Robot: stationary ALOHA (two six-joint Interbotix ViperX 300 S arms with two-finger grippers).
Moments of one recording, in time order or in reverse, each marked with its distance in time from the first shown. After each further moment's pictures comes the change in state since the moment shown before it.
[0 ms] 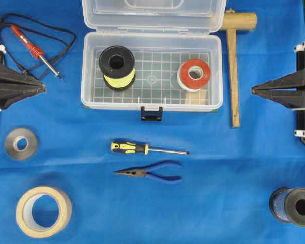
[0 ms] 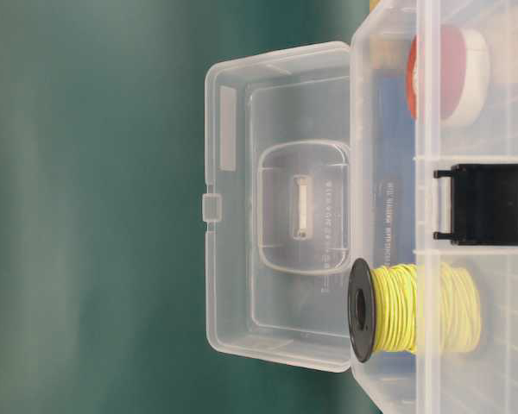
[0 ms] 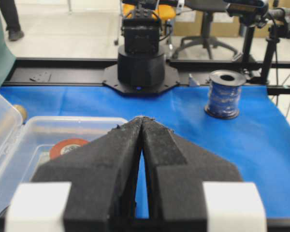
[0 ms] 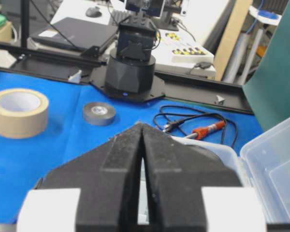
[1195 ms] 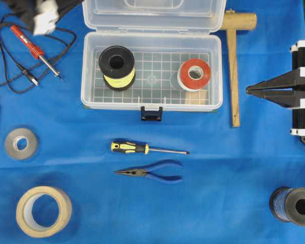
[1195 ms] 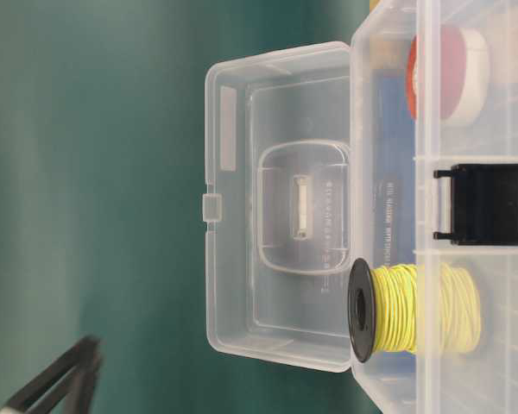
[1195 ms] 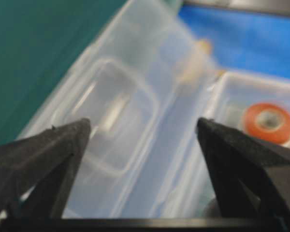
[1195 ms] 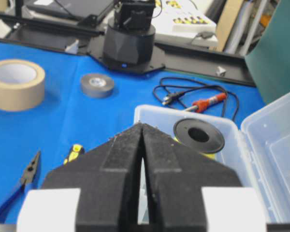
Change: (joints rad) left arm 0.517 0.463 -0.563 -0.032 0.506 0.215; right arm -0.017 0.025 -0.023 0.000 0.101 -0.003
